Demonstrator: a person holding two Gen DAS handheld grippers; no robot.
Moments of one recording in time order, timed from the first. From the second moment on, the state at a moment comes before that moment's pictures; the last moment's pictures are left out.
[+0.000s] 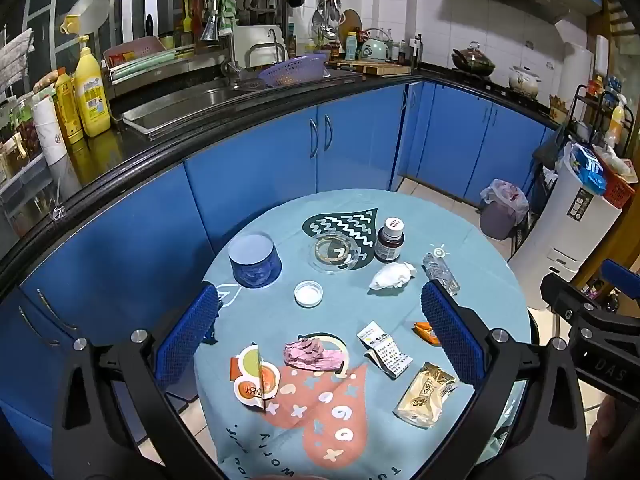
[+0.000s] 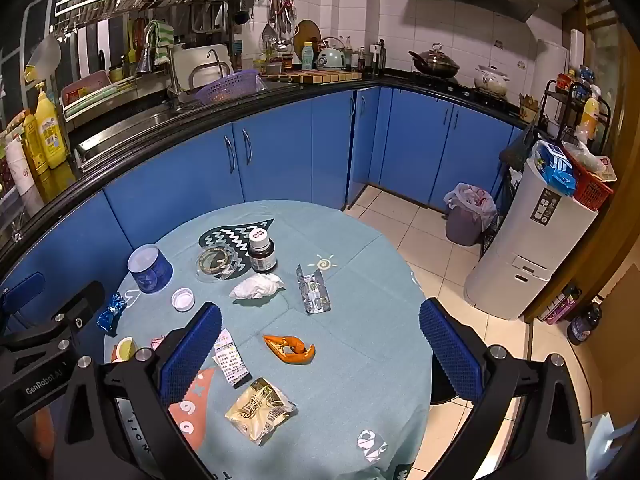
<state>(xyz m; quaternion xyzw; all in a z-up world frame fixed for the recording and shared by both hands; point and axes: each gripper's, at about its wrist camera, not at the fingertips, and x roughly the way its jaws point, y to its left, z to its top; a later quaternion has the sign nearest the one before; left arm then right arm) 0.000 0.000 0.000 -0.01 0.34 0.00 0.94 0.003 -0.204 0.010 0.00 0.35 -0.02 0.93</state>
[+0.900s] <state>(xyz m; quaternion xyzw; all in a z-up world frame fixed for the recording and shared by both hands) 0.000 -0.004 -0.005 -0.01 0.34 0.00 0.94 0.003 -0.206 0.006 0.00 0.36 -0.02 0.93</state>
